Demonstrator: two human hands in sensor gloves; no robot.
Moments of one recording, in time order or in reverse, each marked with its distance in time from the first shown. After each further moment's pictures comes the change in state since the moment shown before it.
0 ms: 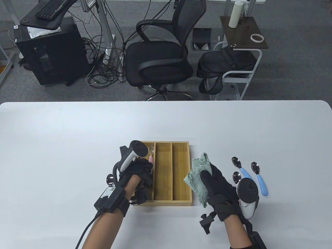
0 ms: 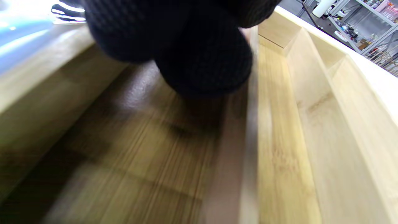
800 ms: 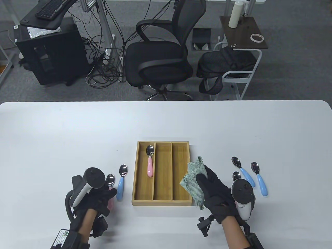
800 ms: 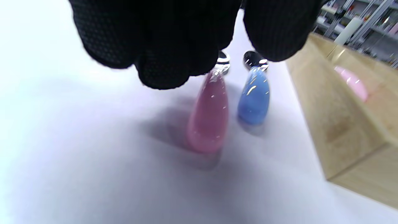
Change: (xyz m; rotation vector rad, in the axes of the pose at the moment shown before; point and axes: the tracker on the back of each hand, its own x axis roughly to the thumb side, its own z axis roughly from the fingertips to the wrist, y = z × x) left_hand -0.132 0.010 0.084 0.153 0.116 -0.117; right_hand -0.007 0.009 0.002 0.029 0.032 0.066
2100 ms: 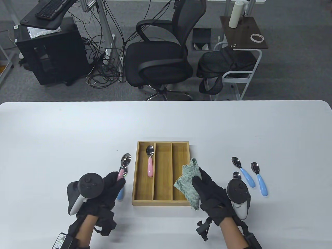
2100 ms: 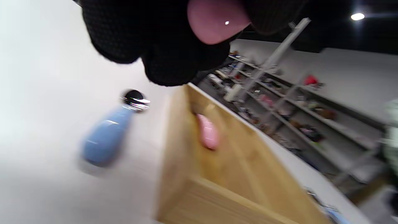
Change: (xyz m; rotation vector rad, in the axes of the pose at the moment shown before) left_hand 0.036 0.006 0.045 0.202 -0.584 0.332; right_hand 0.000 0.018 0.001 0.167 -0.048 -0.011
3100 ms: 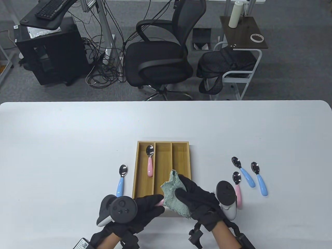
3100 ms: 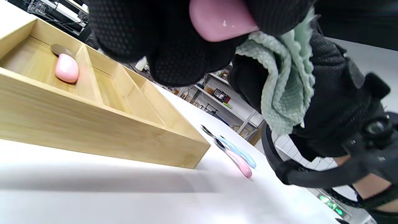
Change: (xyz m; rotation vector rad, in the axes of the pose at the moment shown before) left_hand 0.069 -0.069 0.016 -0.154 -0.370 -0.084; right_hand 0.009 0.035 0.001 0.058 -0.025 -0.067
